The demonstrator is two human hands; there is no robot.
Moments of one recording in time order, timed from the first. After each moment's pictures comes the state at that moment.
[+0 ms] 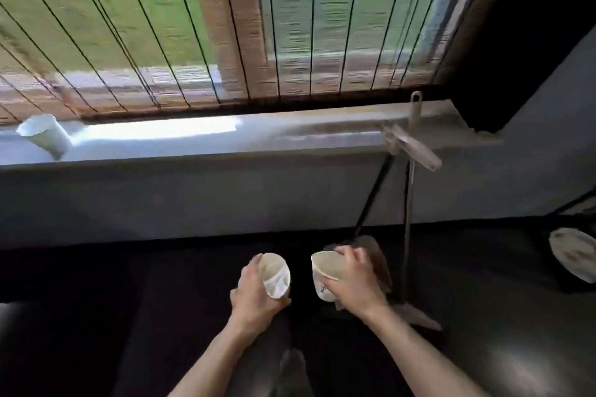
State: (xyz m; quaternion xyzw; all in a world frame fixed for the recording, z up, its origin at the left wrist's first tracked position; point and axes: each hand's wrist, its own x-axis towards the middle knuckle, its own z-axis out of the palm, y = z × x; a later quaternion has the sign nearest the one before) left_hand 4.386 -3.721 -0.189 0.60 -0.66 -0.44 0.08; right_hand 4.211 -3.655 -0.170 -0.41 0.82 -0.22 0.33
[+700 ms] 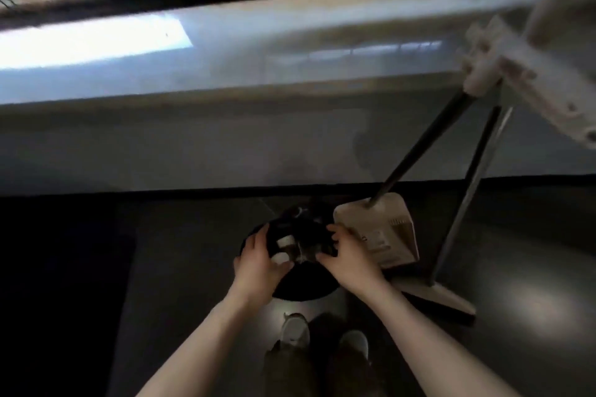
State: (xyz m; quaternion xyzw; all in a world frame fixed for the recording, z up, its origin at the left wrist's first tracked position) left_hand 4.307 -3.808 -0.354 0.62 -0.68 -0.38 -0.07; right_hand 4.141 -3.753 -0.345 -0.37 0.76 -0.16 0.51
